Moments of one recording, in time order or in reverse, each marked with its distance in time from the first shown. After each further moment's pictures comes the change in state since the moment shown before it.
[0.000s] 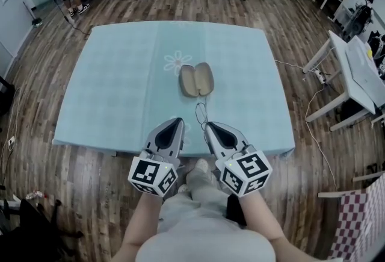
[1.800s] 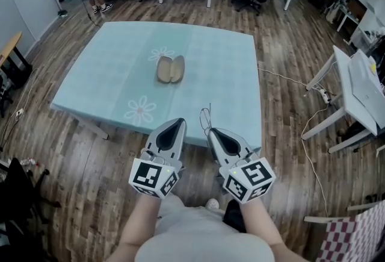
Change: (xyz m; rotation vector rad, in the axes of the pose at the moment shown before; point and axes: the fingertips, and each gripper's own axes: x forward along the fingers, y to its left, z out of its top) left arm 0.018 -0.225 -0.018 0.141 -0.096 0.135; right arm -0.208 -0.093 -0.003 -0.032 -0.066 0.173
